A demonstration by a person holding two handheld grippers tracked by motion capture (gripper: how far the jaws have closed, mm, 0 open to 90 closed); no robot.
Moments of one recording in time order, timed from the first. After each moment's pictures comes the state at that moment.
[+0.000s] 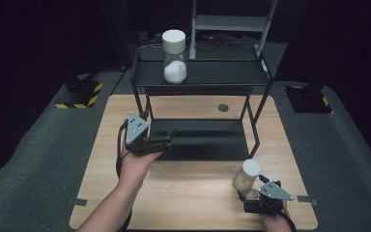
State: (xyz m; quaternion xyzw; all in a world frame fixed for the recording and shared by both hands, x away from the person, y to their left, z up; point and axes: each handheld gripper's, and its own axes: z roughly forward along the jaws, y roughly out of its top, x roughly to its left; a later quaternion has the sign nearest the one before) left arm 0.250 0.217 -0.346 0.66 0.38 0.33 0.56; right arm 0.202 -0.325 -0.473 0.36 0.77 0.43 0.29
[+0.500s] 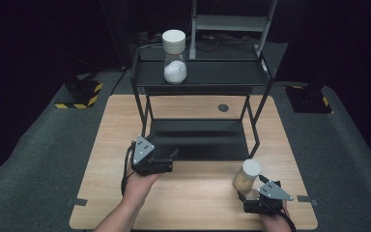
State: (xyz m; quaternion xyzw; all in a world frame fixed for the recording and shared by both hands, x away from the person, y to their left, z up) left arm 0.239 0.217 -0.404 0.69 0.39 0.29 0.53; right arm 0.202 -0.324 -0.473 0.36 0.78 0.43 0.29
